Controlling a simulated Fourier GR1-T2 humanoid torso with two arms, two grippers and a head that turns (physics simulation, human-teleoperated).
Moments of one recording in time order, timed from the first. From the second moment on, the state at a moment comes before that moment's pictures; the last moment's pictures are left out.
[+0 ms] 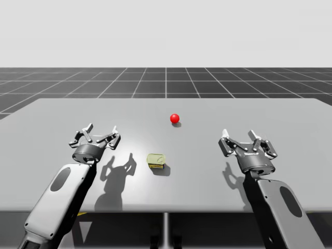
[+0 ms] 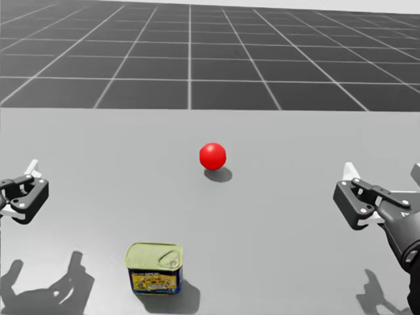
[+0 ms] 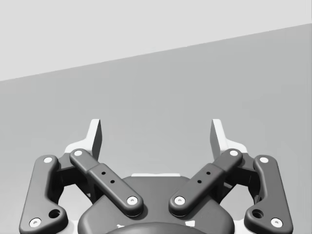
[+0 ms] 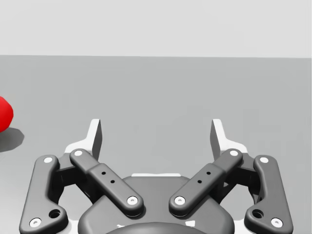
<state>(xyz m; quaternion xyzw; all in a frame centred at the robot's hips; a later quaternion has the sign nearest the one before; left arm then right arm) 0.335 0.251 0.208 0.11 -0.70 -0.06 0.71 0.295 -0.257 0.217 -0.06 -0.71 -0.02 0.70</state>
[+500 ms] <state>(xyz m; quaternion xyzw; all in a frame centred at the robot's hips) 0.335 0.251 0.208 0.10 -0.70 -0.05 0.71 0.295 -0.256 0.218 -0.06 -0.71 -0.01 0.70</state>
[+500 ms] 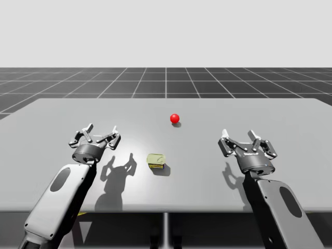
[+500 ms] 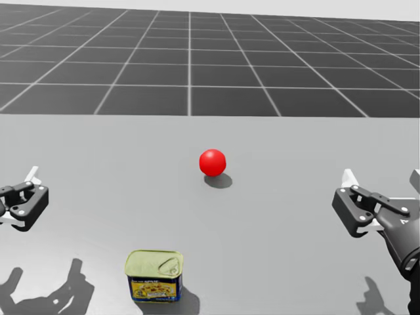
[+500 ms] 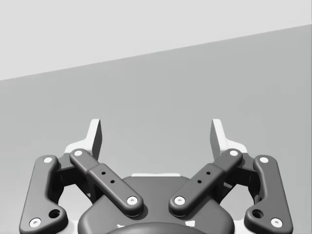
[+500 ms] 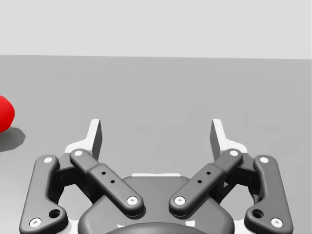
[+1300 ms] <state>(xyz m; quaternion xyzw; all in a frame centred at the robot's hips) 0.334 0.252 0.209 0.10 -0.70 -0.05 0.71 0.295 -0.256 0.218 -0.06 -0.72 -0.02 0.70</state>
